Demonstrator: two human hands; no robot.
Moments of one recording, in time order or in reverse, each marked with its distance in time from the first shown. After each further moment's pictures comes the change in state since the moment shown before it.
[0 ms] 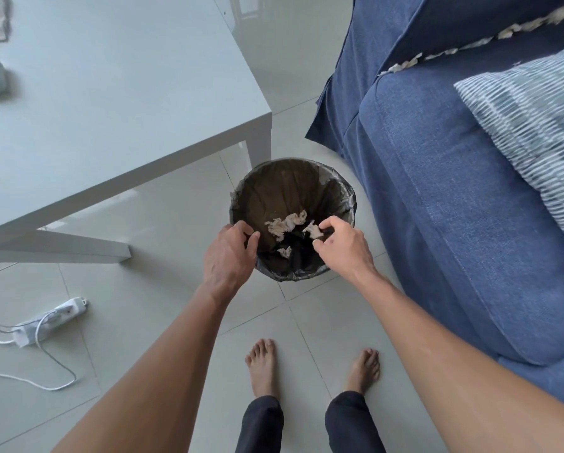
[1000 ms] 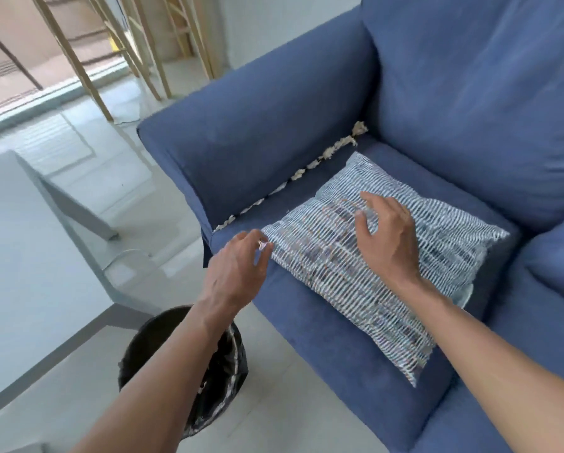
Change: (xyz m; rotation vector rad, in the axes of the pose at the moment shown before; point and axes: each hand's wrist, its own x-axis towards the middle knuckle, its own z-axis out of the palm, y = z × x) left_hand 0.047 0.373 -0.047 0.055 0.067 0.615; right_hand 0.028 0.126 -0.371 -0.019 0.850 -0.230
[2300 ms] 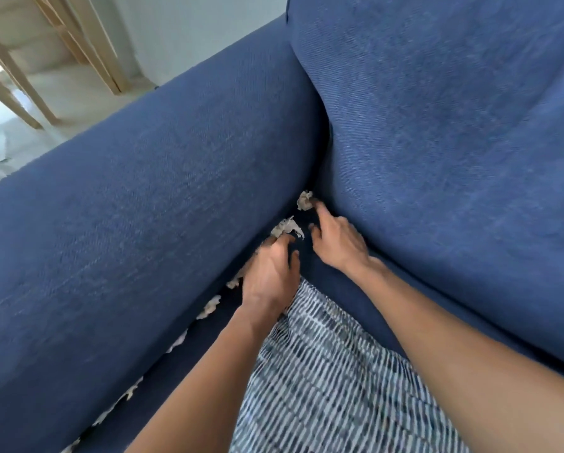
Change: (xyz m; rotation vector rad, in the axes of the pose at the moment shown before) left_hand 0.372 0.130 0.185 -0.108 -0.128 0.004; right_hand 0.333 0.181 0.154 -0.131 -0.421 0.178
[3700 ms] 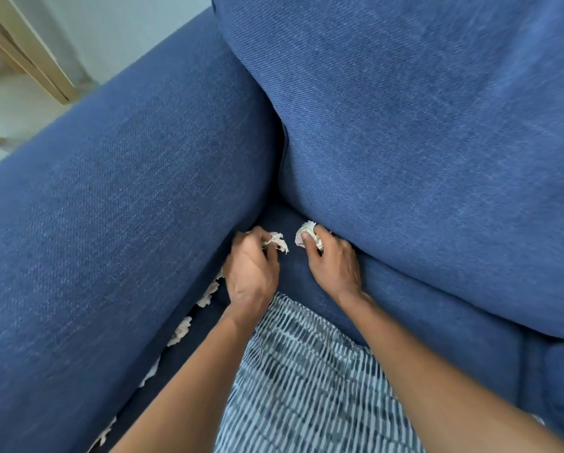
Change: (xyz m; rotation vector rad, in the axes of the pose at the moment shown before) left_hand 0.027 0.024 0.016 -0.092 0.054 -0.158; right_hand -0.031 0.052 0.034 0.207 0.332 0.138
